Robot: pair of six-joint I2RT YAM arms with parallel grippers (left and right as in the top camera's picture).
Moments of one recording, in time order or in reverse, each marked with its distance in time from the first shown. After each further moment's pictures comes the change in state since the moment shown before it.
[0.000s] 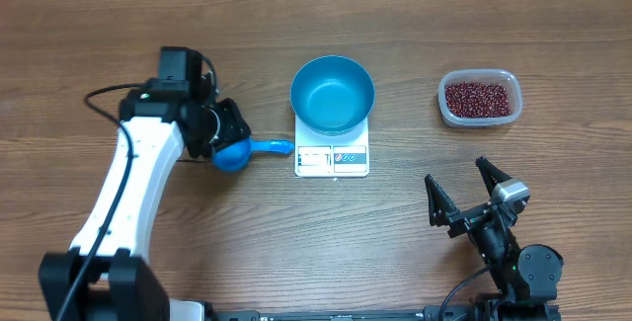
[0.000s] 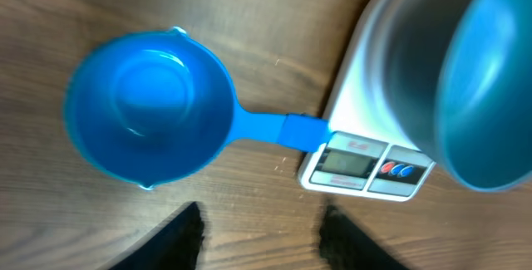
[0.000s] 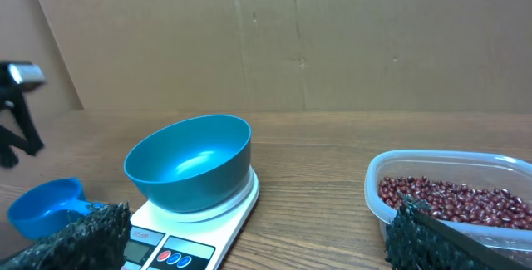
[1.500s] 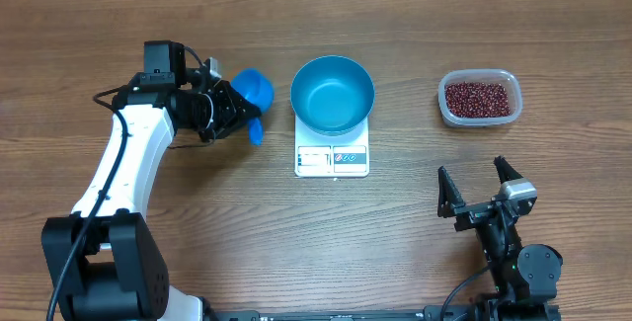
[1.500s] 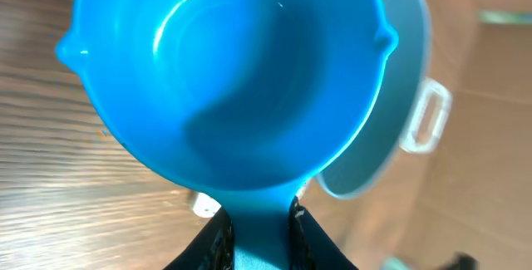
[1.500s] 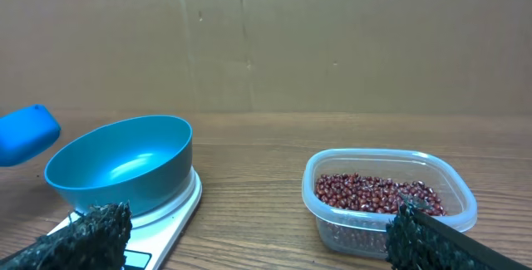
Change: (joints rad) left arm 0.097 0.100 -0.005 0.208 0.410 -0.031; right arm 0.000 0.000 0.000 -0.016 0.162 -0.075
